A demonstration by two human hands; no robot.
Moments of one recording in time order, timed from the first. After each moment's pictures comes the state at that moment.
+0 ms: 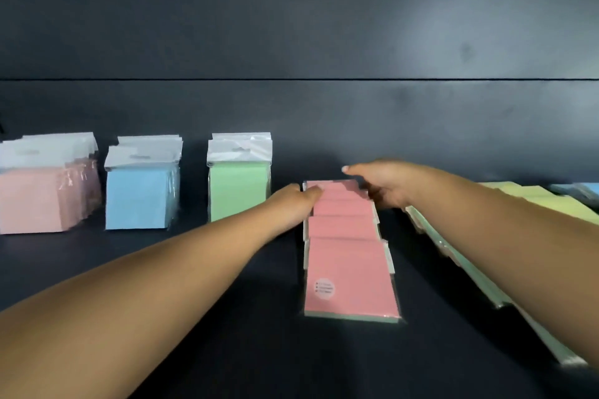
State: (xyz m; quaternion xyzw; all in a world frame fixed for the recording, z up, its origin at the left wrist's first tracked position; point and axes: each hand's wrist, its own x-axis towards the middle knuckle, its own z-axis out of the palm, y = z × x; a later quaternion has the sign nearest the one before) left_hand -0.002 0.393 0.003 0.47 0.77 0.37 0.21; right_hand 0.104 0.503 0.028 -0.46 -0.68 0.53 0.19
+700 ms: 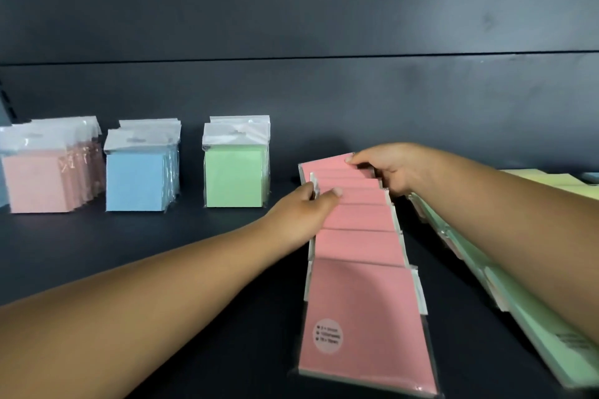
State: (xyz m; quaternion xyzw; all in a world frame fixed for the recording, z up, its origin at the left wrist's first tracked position) left_hand 0.027 0.378 -0.015 0.48 0.75 0.41 0.20; right_hand 0.107 0.514 0.026 -0.44 -0.65 0.59 0.17
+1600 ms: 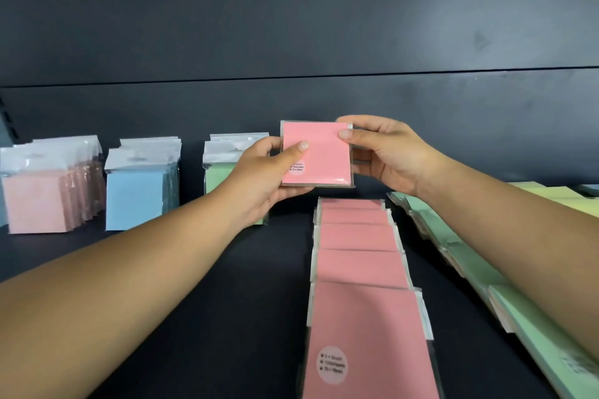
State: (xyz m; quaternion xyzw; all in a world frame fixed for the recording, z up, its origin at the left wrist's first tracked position) left_hand -0.009 0.387 0.031 0.37 0.55 0.70 0.28; right_hand 0.115 0.500 0.049 -0.13 -0.66 0.66 0.34
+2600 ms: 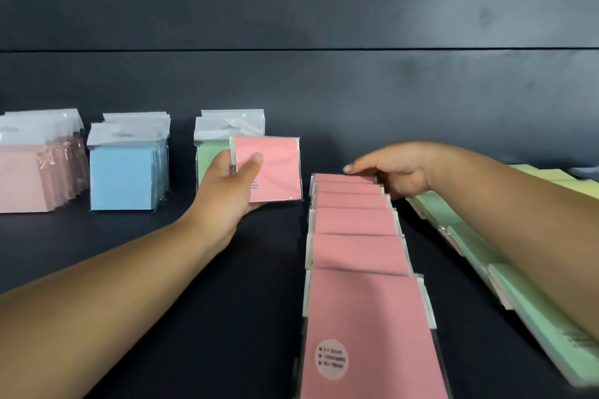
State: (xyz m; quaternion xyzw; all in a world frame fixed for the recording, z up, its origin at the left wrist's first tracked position) left_hand -0.029 0.364 -0.017 0.32 0.58 0.72 0.20; right_hand 0.118 0.516 0.026 -0.41 -0.71 0.56 0.07
